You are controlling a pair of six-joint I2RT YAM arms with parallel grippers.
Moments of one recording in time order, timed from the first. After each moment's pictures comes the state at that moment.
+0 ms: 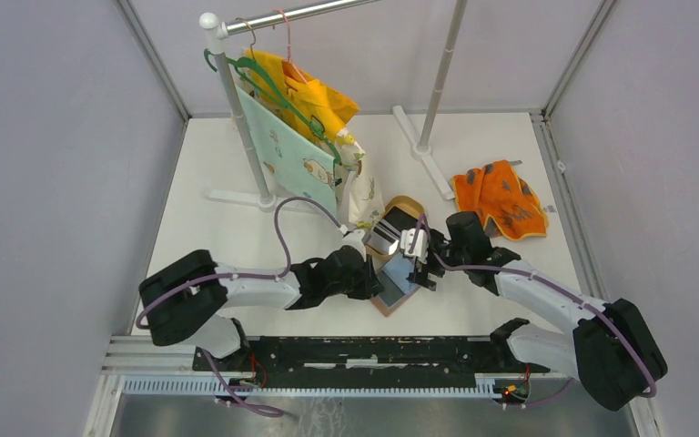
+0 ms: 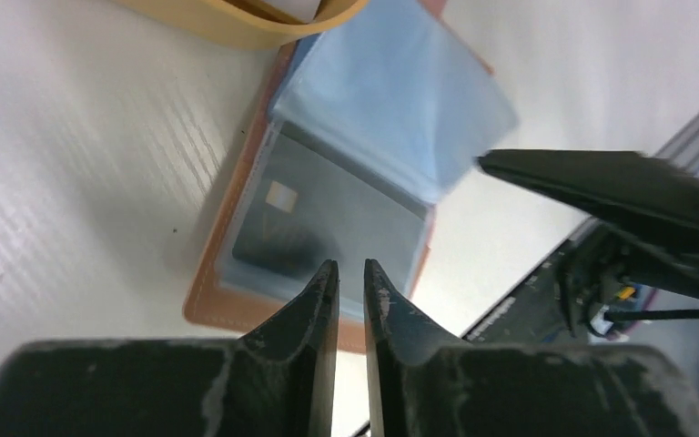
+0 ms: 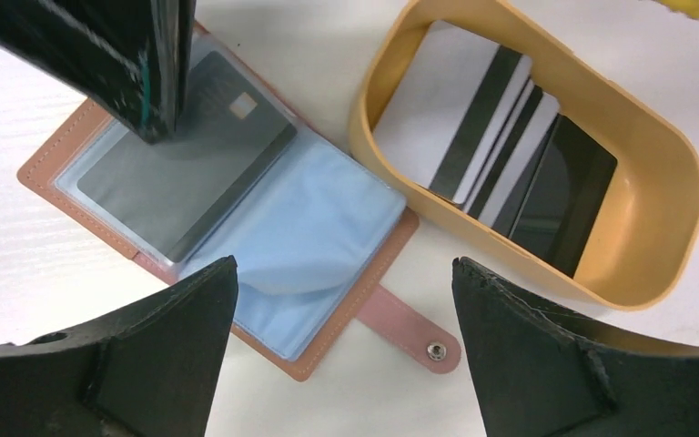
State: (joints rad) left arm -1.08 1.43 0.56 0.22 -0.07 -0.88; right arm 0.54 1.13 0.47 -0.10 -0.53 -0.76
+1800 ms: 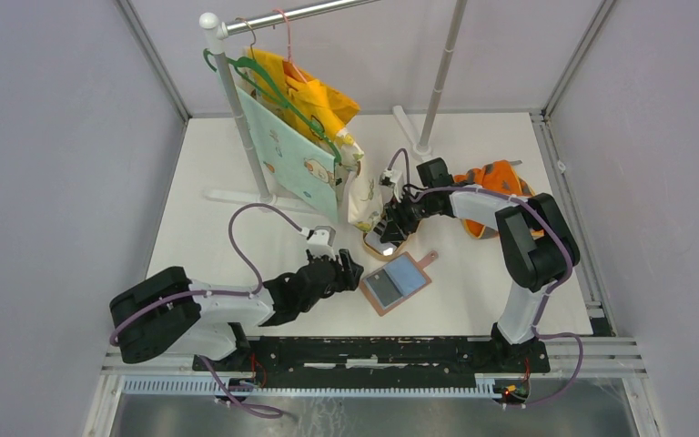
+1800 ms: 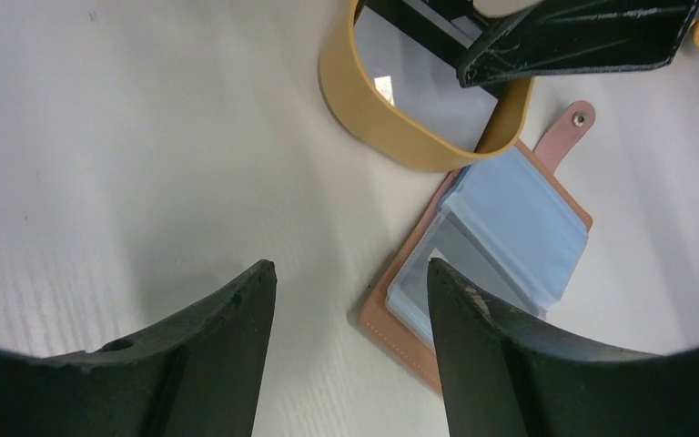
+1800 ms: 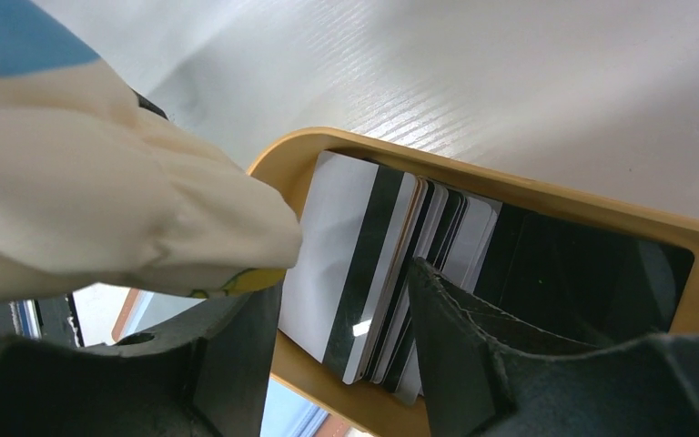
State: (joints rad) left arm -1.07 1.29 0.32 0.46 -0.47 -0.75; right arm 0.40 1.83 1.07 -0.26 -0.83 -0.35
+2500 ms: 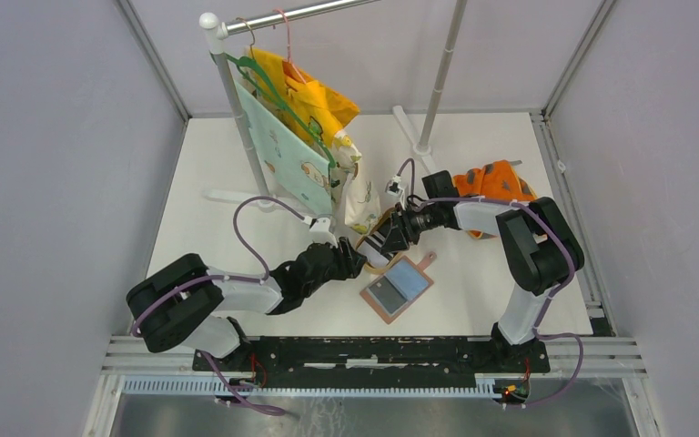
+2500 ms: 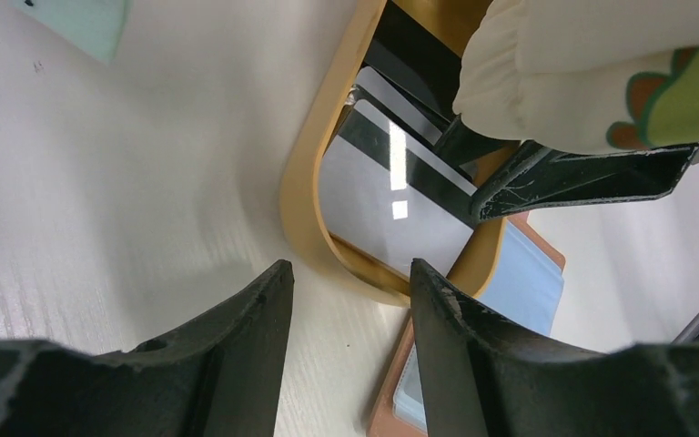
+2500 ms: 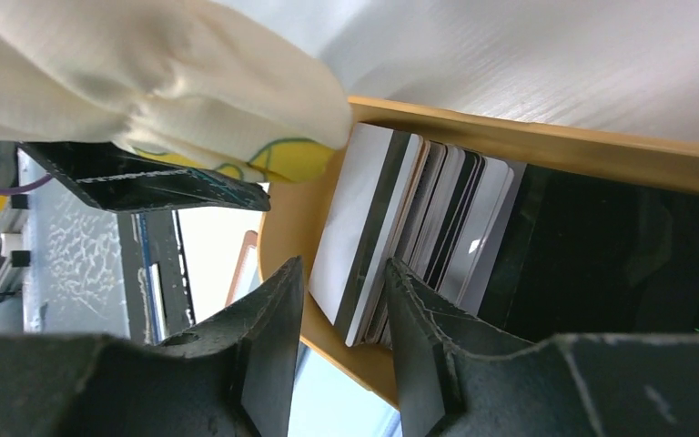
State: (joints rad) left arm -0.94 1.43 0.37 0.61 -0.28 -0.75; right arm 0.39 1.80 0.93 -0.15 -1.00 -0.16
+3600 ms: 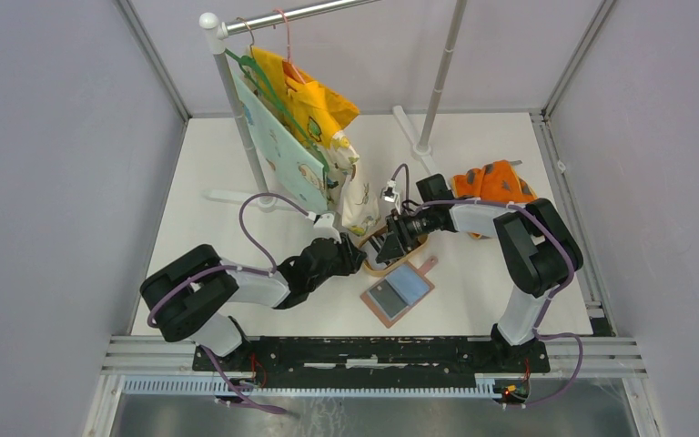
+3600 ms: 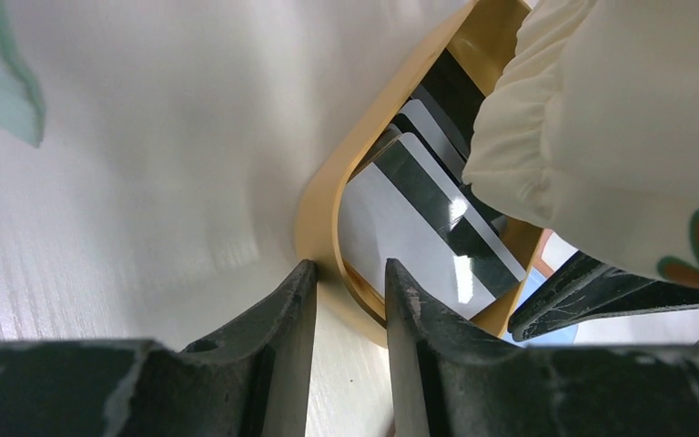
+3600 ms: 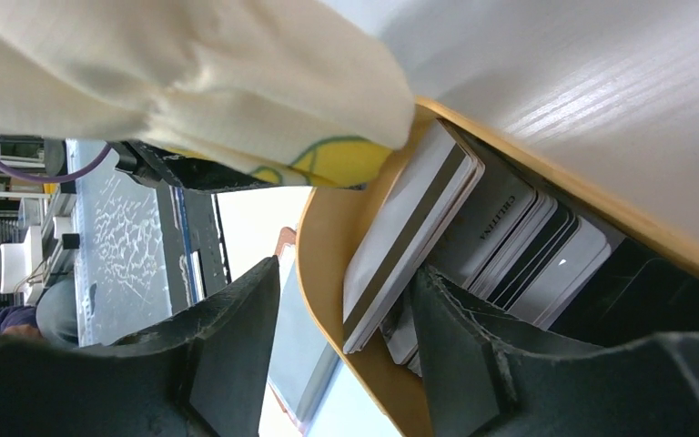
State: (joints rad) left arm -0.91 1.52 0.41 0.65 -0.25 -0.74; right arm 0.43 1.80 0.93 -0.19 -1.05 -0.11
